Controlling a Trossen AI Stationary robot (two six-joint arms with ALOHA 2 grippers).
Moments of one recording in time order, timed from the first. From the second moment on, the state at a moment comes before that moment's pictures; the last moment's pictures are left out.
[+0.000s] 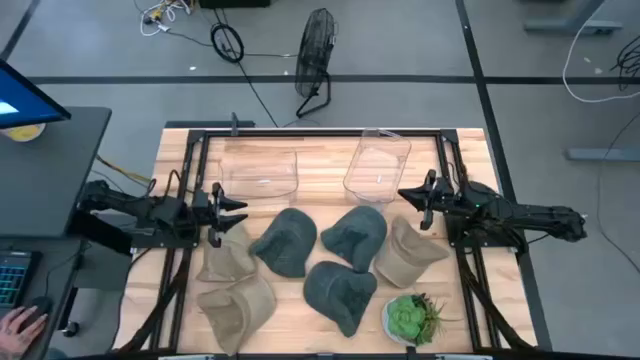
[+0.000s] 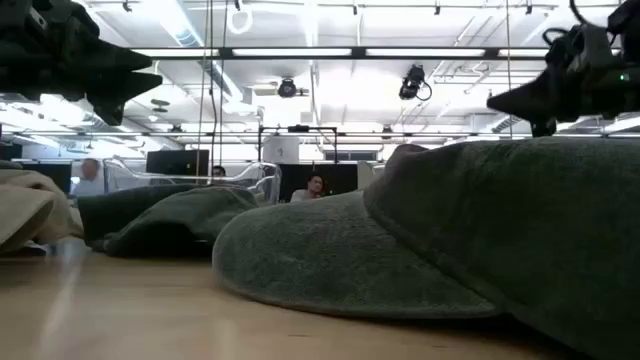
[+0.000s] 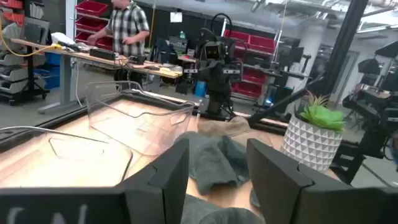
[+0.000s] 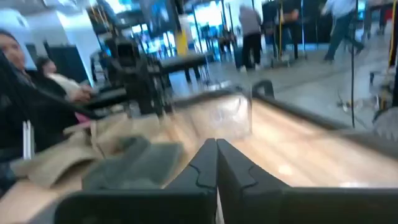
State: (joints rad) left arm -0.30 0.04 0.01 0.11 -0.45 -0.20; right arm -0.12 0.06 0.02 0.09 0.12 0.20
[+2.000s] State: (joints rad) left arm -0.31 1.23 0.55 -0.08 -0.35 -0.44; right arm 0.12 1.42 0.89 -0.26 0.15 -0.06
